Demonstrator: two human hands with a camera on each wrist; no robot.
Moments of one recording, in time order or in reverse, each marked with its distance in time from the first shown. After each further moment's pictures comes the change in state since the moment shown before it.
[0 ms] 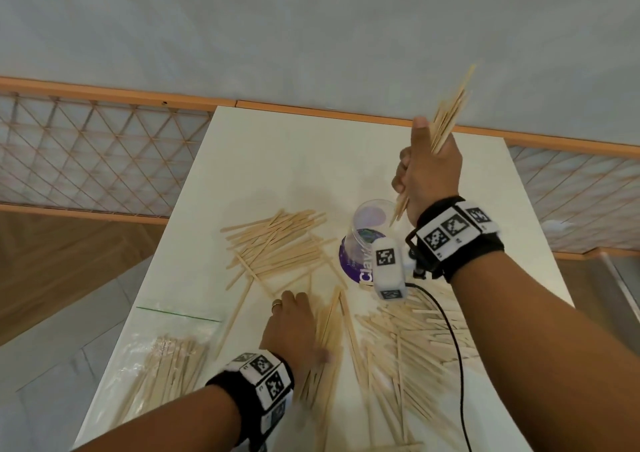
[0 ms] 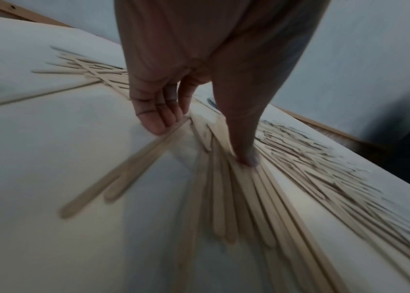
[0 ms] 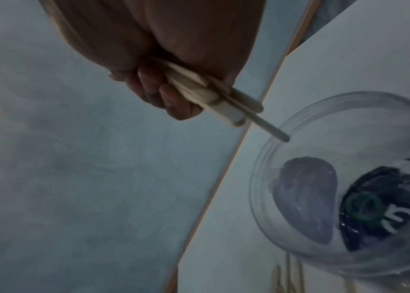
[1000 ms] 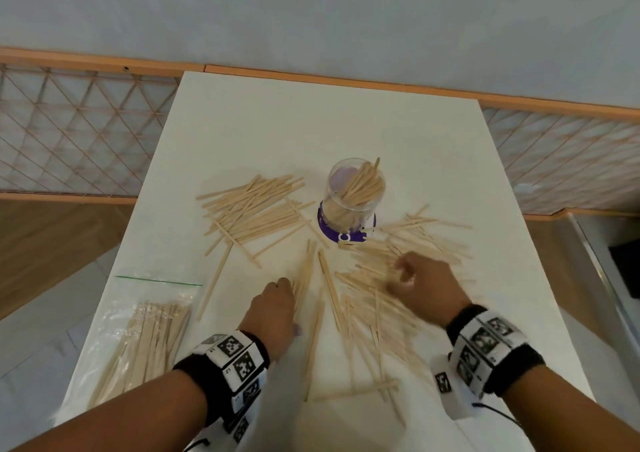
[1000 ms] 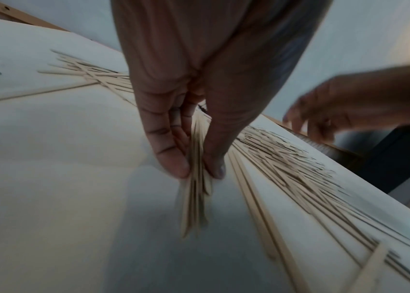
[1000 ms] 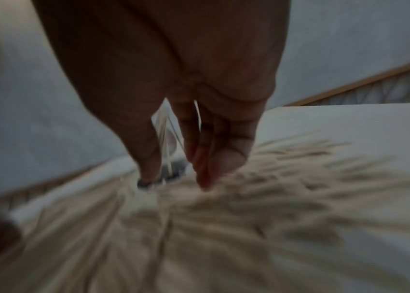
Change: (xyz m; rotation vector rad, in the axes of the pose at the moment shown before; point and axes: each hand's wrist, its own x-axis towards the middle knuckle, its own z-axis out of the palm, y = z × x) left_hand -0.025 -0.008 0.019 -0.002 -0.056 0.063; right_hand -0.115 0.081 -0.155 -1.297 -0.470 0.164
